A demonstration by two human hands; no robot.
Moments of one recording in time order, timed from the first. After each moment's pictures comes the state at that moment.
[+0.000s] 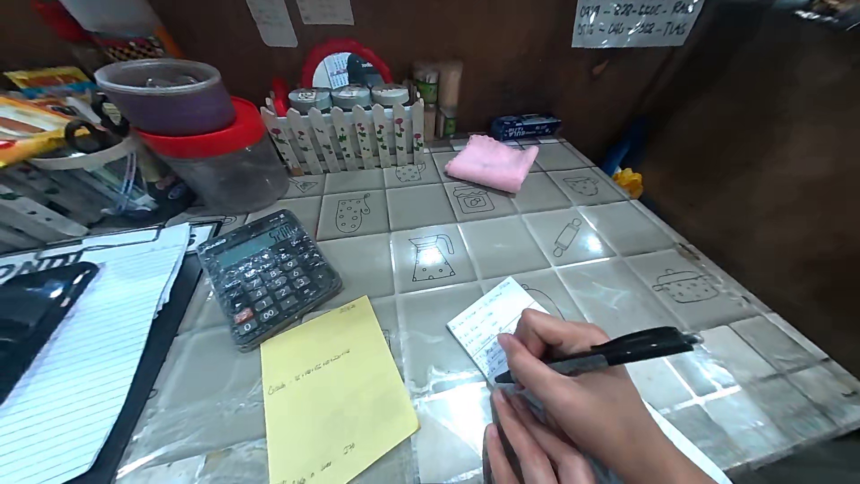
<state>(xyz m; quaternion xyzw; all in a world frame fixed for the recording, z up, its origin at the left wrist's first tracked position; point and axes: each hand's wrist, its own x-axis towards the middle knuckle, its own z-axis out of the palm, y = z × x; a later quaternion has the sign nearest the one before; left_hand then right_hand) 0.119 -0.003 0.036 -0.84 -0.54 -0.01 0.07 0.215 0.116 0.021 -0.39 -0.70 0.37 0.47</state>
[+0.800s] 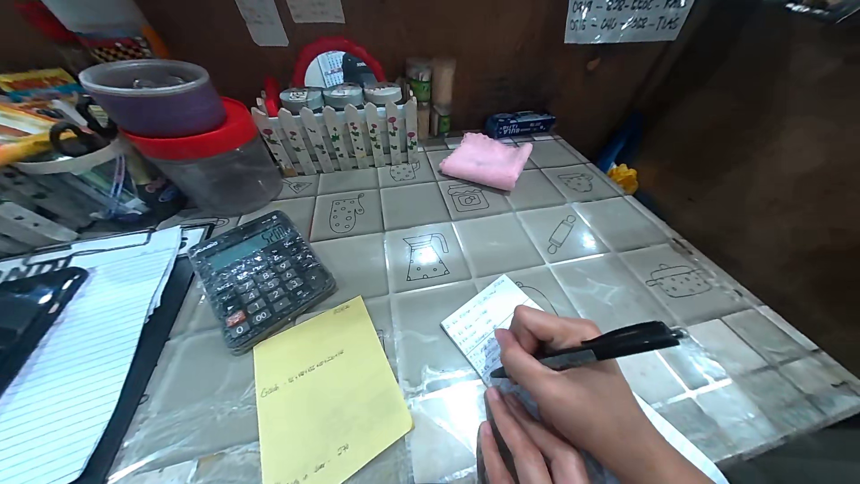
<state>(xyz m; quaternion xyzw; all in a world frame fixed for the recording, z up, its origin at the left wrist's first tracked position) 0.119 -0.002 0.036 -0.84 -0.54 0.00 0.08 0.212 0.115 0.022 -0.40 -0.69 0.35 0.49</state>
